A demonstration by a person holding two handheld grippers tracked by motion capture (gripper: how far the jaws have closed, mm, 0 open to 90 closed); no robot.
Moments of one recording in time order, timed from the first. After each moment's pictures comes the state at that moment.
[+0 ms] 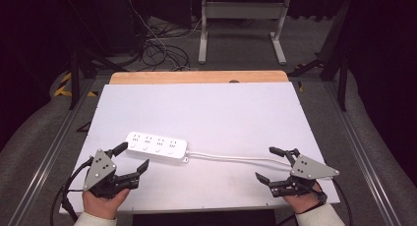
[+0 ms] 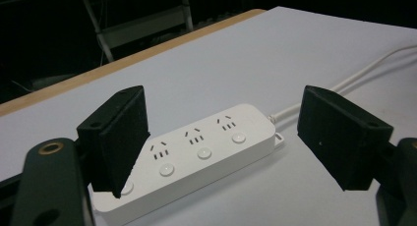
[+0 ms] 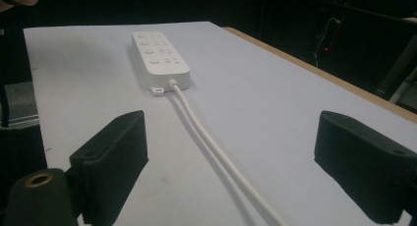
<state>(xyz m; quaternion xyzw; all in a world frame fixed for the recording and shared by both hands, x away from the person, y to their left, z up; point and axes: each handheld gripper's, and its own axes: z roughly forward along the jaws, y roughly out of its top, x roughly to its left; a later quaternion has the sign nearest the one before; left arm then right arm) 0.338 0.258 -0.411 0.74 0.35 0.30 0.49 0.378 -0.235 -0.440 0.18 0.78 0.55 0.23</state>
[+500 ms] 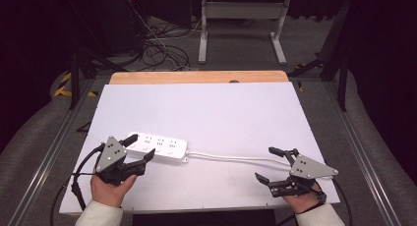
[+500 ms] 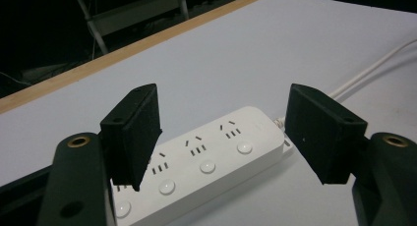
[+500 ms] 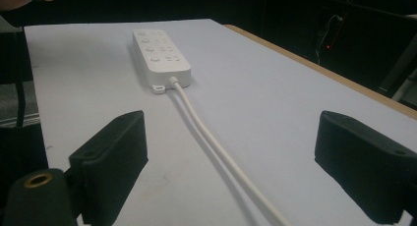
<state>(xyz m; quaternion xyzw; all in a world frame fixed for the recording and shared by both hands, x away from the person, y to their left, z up) 0.368 0.242 -0.405 0.76 0.35 0.30 0.46 0.380 -0.235 -0.442 0.18 0.78 0.55 0.23</state>
